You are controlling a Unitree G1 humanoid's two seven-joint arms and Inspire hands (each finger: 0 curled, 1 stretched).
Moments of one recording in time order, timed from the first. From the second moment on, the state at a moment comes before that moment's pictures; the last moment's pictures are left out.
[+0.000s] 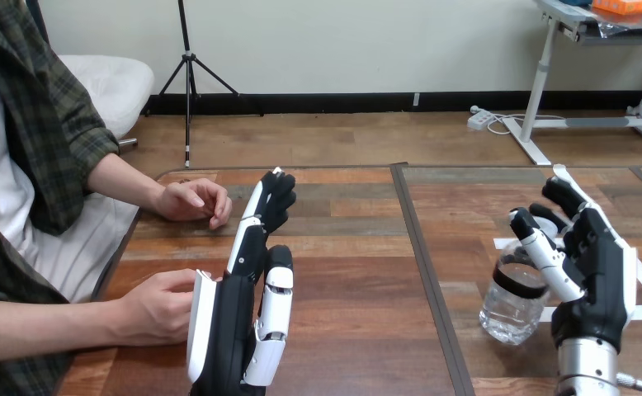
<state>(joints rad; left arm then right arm) 0.20 -0.04 -0.17 0.32 0.39 -1.01 0.32 -0.25 -0.12 -0.23 0.88 0.14 -0.78 -0.06</state>
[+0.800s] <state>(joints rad) 0.20 -0.04 -0.17 0.32 0.40 -1.01 0.32 -0.25 -0.13 -0.23 0.89 0.04 -0.77 -0.10</state>
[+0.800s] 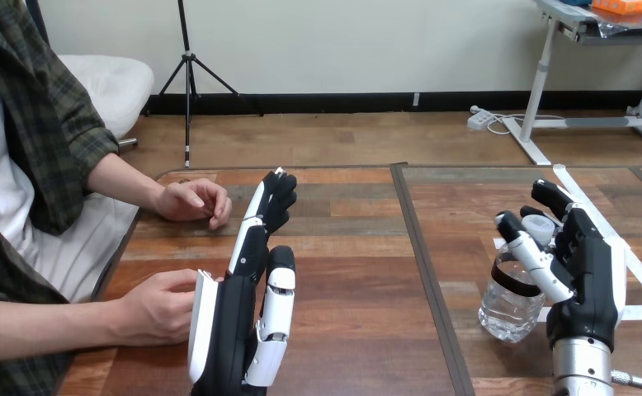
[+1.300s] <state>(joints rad) 0.20 -0.04 -0.17 0.32 0.40 -1.01 0.32 -0.25 -0.13 -0.23 0.90 0.01 -0.77 -0.11</state>
